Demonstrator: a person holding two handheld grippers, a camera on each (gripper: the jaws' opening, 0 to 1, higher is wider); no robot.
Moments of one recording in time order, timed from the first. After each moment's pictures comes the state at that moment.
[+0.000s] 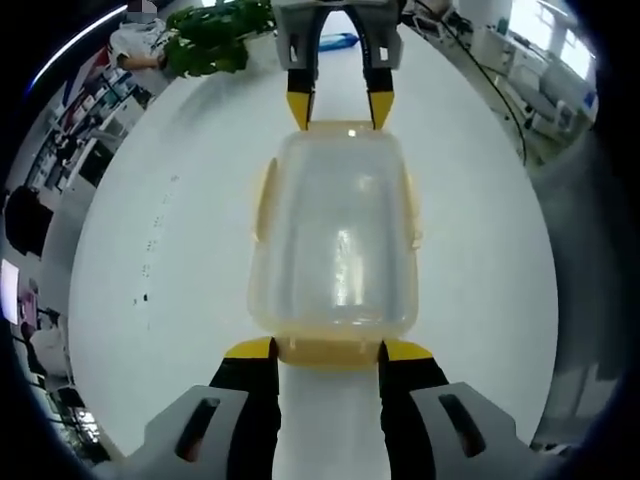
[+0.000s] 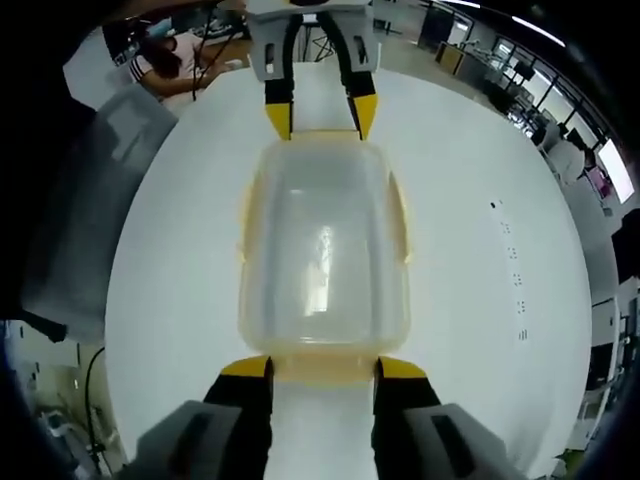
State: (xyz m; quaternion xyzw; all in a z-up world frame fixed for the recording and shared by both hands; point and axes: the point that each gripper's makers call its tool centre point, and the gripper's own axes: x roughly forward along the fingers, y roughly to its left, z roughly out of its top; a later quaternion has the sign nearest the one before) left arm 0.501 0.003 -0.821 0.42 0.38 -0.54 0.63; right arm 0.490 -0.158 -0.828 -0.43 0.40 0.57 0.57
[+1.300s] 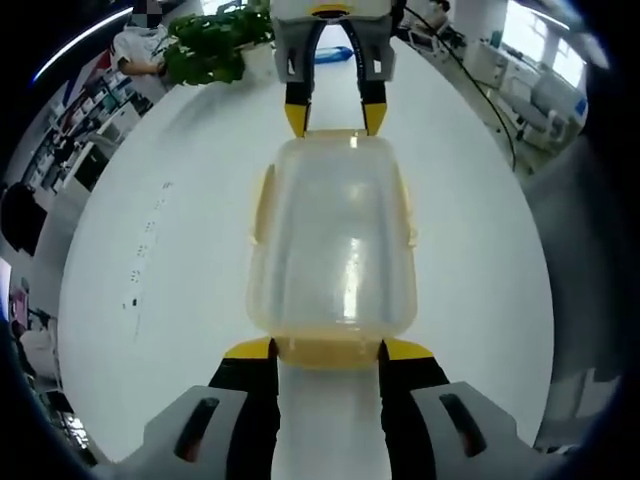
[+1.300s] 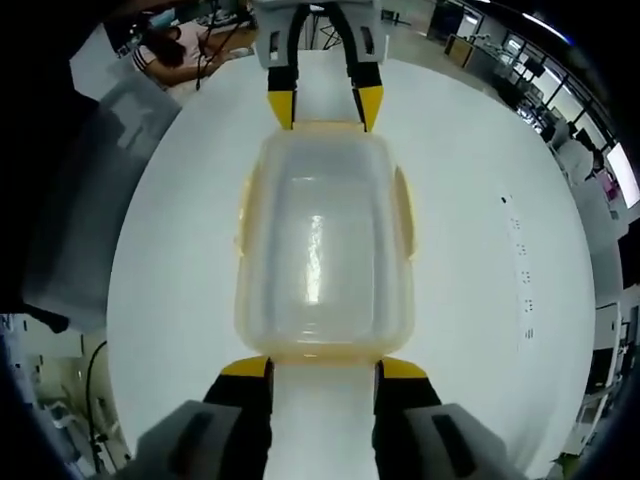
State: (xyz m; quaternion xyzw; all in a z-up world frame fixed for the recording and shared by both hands) left arm 0.494 0.002 -0.824 0.39 0.36 -0.57 0.63; right arm 0.484 -0.161 -0.834 -0.44 0.42 0.57 0.55
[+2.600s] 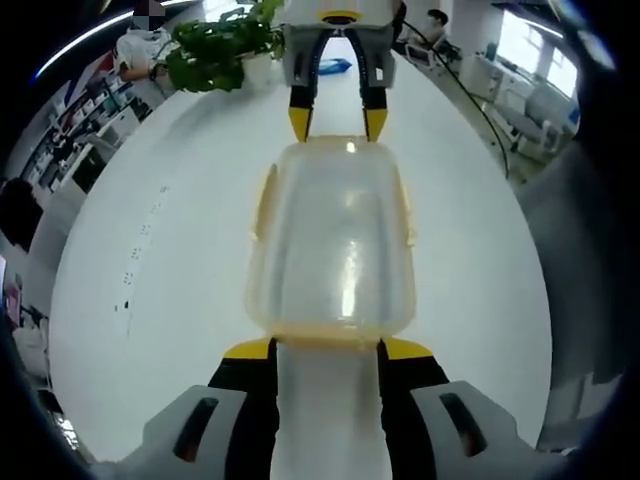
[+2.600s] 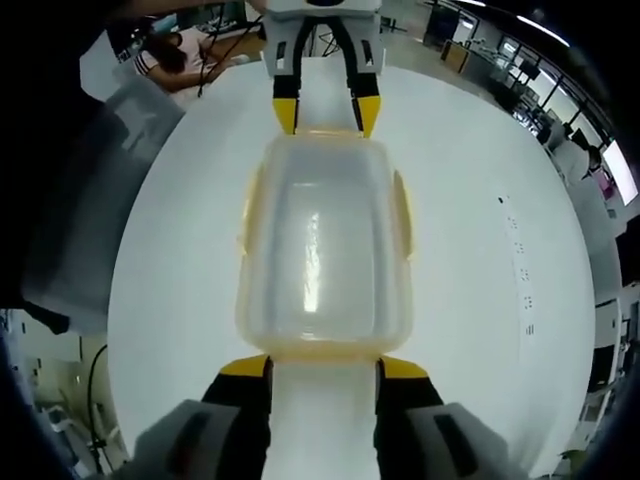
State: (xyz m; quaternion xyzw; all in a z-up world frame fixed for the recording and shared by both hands) left arm 0.491 -0.001 -0.827 0.36 0.35 -0.58 0.64; right arm 0.478 -0.166 -0.831 -0.43 0.41 0.57 0.57
